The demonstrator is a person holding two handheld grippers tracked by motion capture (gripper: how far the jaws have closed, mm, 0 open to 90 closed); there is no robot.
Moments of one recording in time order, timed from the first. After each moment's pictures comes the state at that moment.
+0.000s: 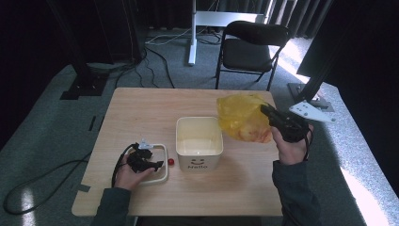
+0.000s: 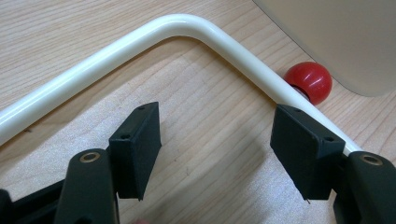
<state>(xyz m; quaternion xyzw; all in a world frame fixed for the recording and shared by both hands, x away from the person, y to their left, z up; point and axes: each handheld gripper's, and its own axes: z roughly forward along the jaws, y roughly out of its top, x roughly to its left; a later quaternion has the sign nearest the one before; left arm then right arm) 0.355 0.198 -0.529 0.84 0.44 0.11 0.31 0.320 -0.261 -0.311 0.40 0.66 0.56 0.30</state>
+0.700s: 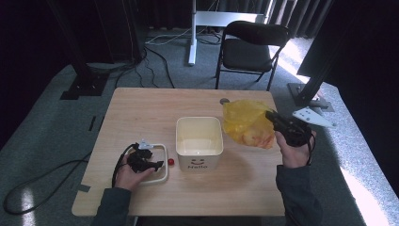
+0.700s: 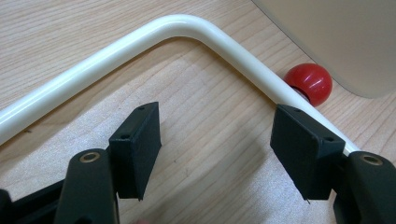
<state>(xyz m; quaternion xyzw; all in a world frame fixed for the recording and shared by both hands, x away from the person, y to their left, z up) 0.355 0.197 -0.529 0.84 0.44 0.11 0.31 0.324 -0.281 -0.336 0.43 0.66 0.54 0.30</state>
